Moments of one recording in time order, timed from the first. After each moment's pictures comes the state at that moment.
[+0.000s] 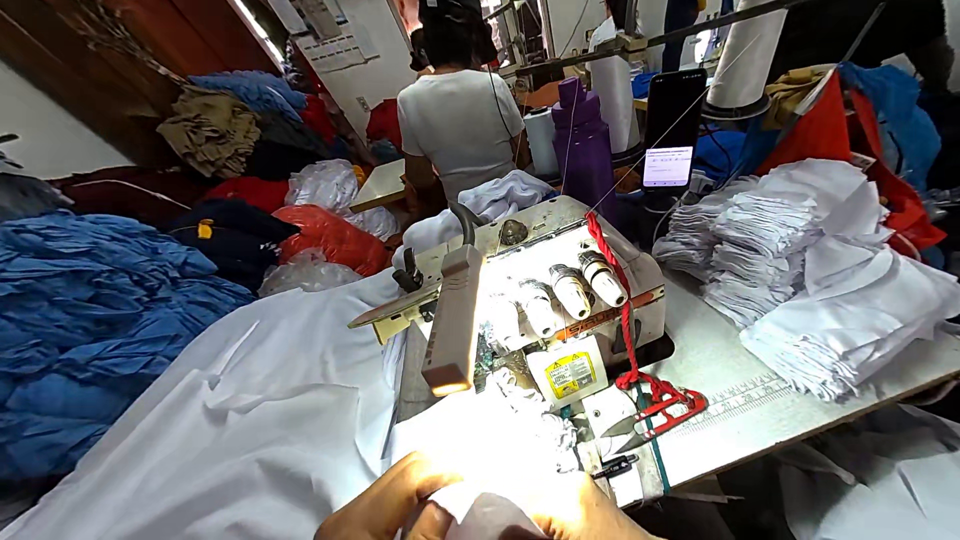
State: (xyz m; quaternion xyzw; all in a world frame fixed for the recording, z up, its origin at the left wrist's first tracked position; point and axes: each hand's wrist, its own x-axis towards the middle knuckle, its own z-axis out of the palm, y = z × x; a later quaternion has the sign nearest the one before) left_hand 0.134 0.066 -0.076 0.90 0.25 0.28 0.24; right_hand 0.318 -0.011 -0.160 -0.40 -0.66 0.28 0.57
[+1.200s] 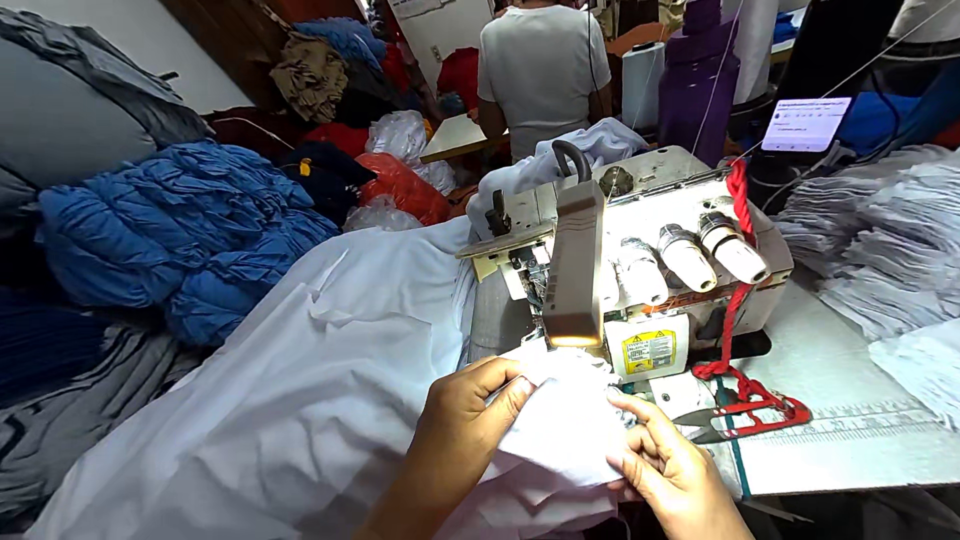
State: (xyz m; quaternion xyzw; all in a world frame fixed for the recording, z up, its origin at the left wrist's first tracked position) left_hand 0.145 0.104 -0.116 0.82 0.36 0.37 0.23; right_hand 0.328 -0.012 -0.184 -0.54 -0.49 0.38 0.57
